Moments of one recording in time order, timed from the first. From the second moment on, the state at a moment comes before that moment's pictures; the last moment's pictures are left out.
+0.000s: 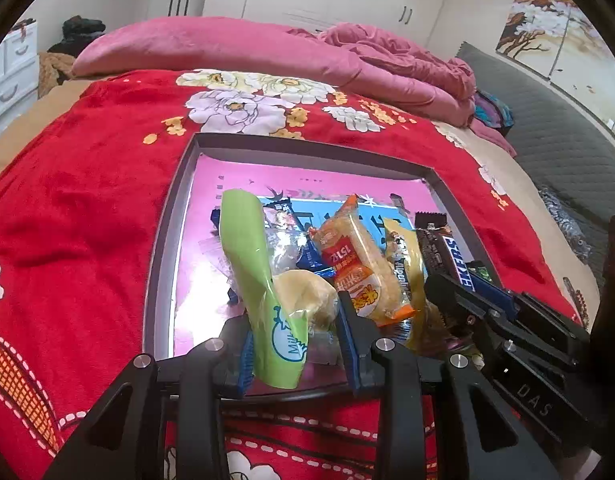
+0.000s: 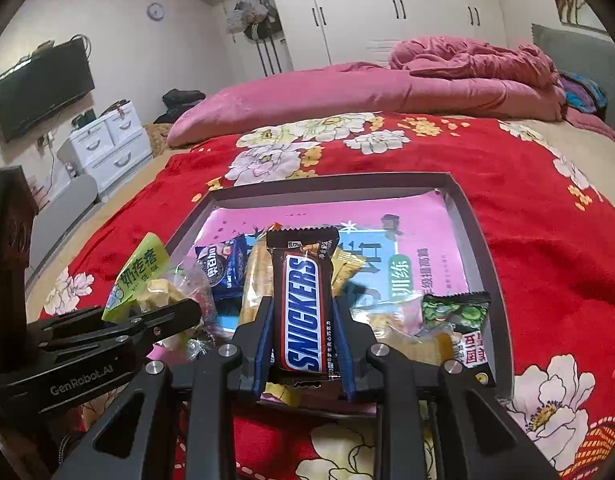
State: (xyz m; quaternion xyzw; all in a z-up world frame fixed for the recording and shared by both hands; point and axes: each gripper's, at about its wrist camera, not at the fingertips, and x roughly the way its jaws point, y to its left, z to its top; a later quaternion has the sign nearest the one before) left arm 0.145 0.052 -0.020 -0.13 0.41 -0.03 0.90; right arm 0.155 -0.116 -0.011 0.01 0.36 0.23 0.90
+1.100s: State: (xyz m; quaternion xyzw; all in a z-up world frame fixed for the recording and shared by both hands) left arm 0.146 0.058 -0.023 -0.13 0.42 -0.02 0.90; right arm 0.156 -0.107 -0.012 -0.01 0.36 0.24 0.90
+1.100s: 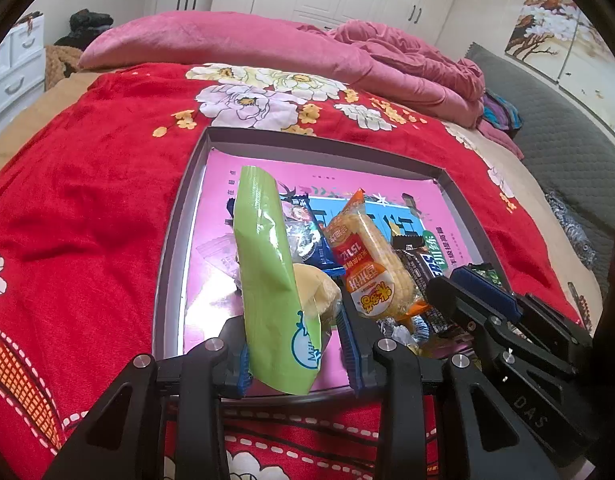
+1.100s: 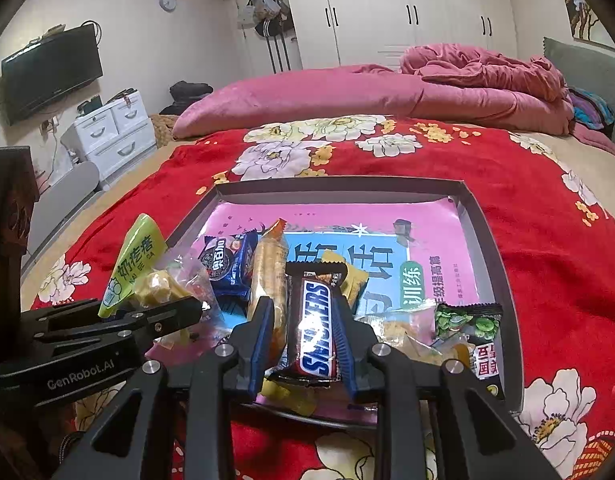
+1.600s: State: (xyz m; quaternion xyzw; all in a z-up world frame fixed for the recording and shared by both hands) left arm 0.146 0.058 -0.020 -0.13 0.41 -0.01 0.90; right arm 0.152 -0.108 -0.012 -0.01 0.36 0.24 0.90
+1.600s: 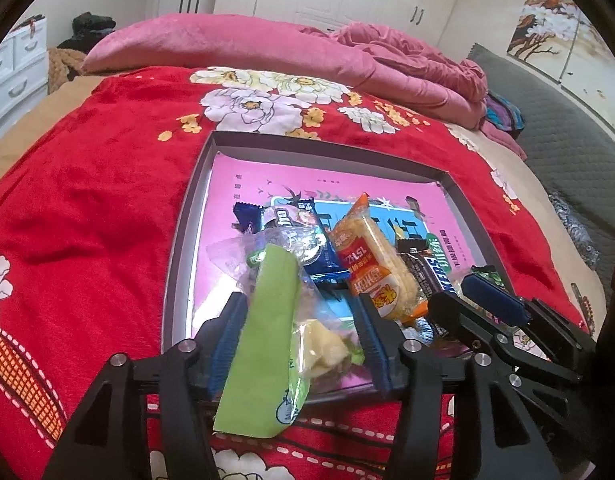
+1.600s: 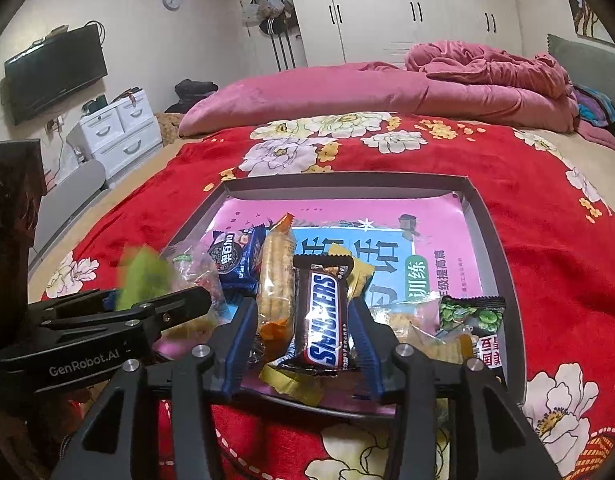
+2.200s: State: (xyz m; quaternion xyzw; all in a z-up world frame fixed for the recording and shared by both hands) left arm 0.137 0.058 -0.007 -0.12 0.38 -0.01 0.92; right arm 0.147 -0.128 0.005 0.00 0.32 0.21 0.92
